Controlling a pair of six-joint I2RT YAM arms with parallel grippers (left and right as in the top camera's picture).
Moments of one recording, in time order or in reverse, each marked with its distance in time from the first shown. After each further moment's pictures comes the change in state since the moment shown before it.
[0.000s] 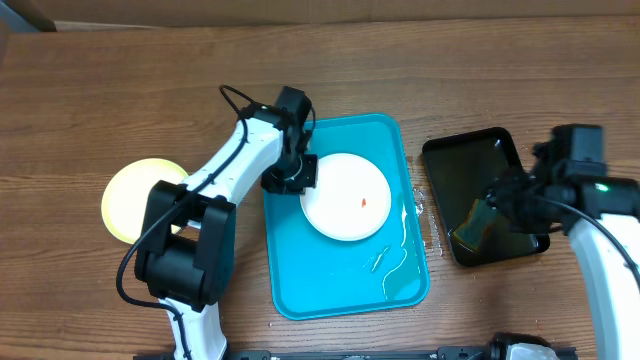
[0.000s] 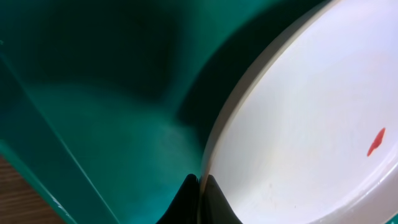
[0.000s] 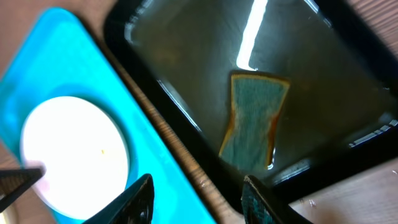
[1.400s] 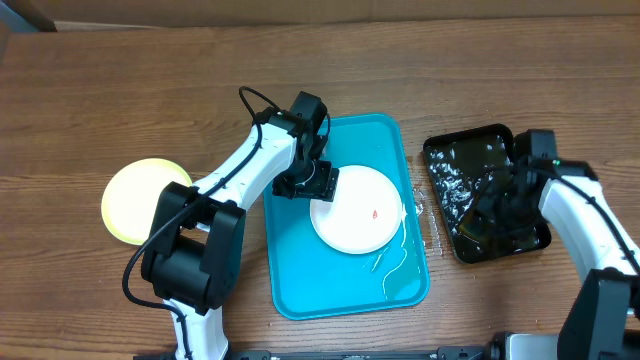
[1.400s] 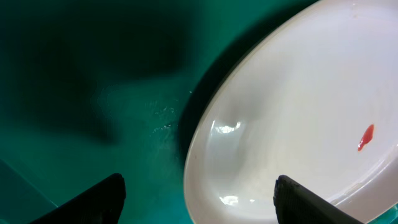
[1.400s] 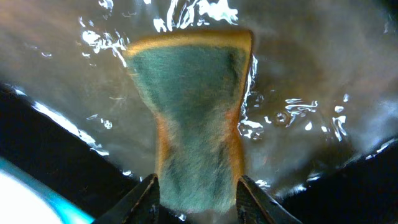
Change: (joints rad) left arm -0.050 0.000 -0.007 0.031 0.016 0.056; right arm 0.007 0.276 -0.102 0.134 0.106 0.050
